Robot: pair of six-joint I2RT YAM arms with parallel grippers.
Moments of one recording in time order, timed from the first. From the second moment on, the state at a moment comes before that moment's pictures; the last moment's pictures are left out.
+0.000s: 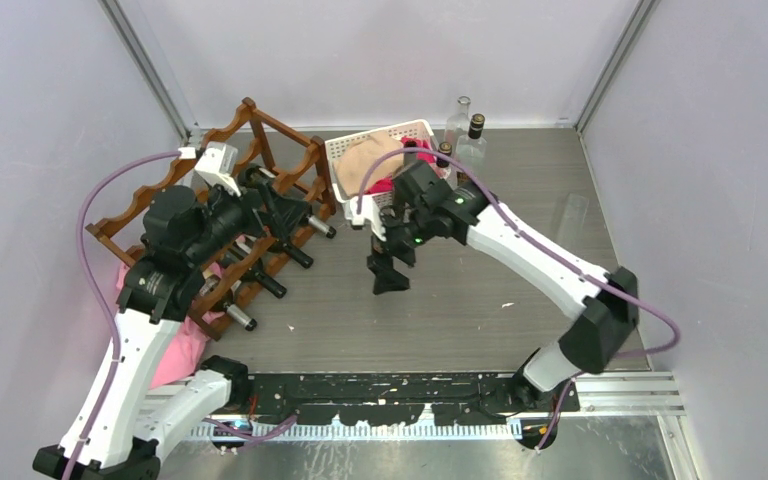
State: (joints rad) left arm -0.31 0.85 1.14 -0.48 0.25 -0.31; right arm 0.76 1.58 1.48 -0.84 -0.68 -0.57
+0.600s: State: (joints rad) left arm -0.42 0.91 1.15 -0.42 0.34 -0.48; right arm 0.33 1.13 1.26 -0.96 -0.73 -0.45
